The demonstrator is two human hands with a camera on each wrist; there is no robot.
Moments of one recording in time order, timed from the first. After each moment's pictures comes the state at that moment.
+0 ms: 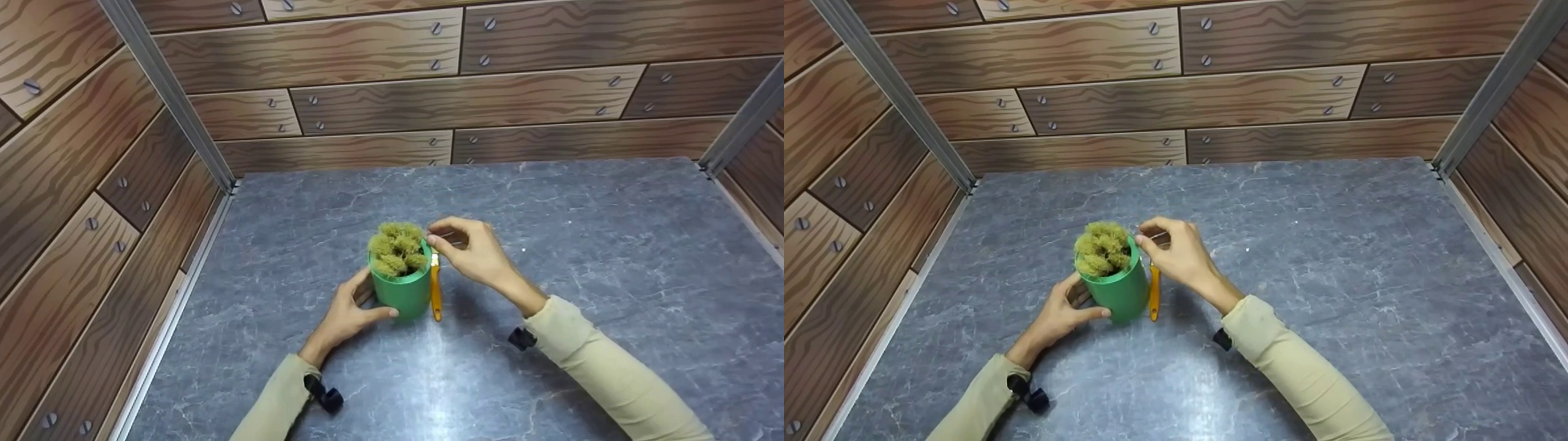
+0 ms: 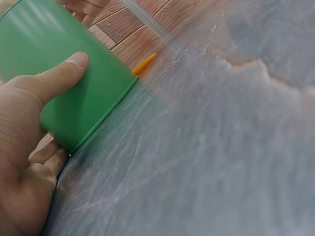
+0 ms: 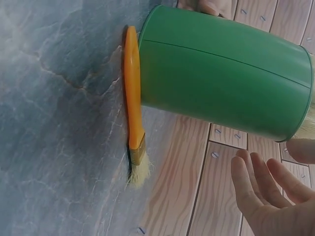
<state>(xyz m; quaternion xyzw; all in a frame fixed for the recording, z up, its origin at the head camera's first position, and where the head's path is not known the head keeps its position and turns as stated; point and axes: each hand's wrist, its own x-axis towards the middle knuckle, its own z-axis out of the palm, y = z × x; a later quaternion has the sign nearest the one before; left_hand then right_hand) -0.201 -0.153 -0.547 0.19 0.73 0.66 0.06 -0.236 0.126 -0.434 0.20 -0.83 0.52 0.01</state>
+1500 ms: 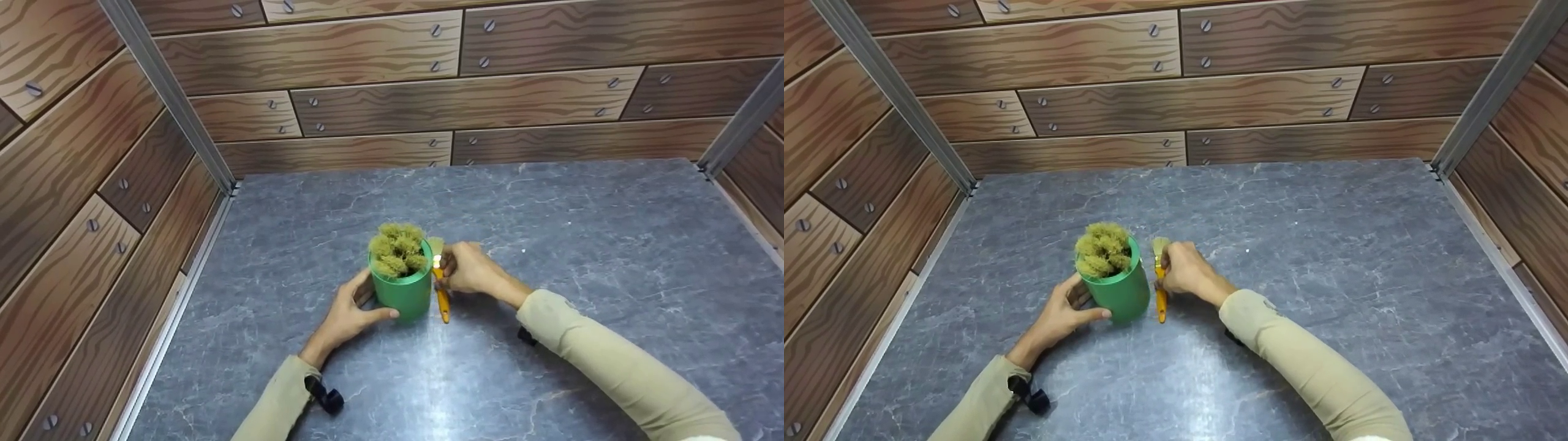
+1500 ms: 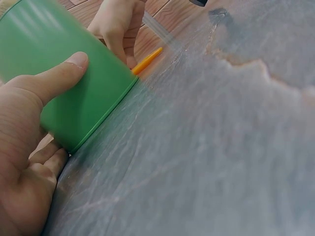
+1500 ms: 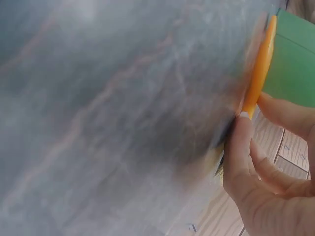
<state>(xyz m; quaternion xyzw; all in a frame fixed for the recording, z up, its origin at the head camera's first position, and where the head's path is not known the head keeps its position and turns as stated) -0.202 -0.153 -0.548 0.19 0.72 0.66 0.06 -0.261 0.130 -0.484 0.16 -0.91 0.35 -0.14</state>
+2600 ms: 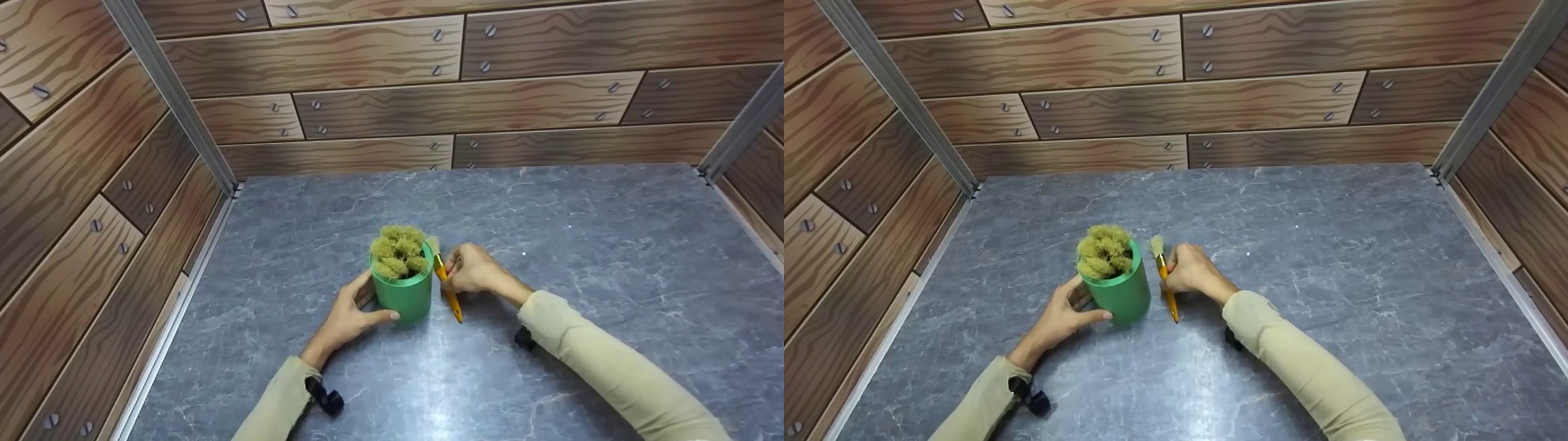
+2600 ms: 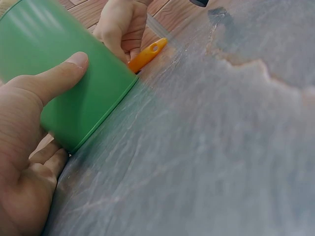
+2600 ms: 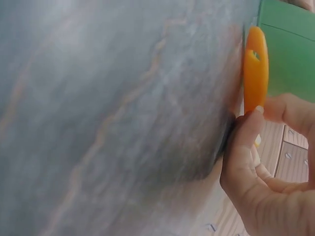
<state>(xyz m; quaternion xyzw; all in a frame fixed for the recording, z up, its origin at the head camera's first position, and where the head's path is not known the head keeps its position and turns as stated) -0.201 -0.154 -0.547 0.19 0.73 0.66 0.07 -0.267 0.134 -0.484 0.08 -0.90 0.40 -0.17</state>
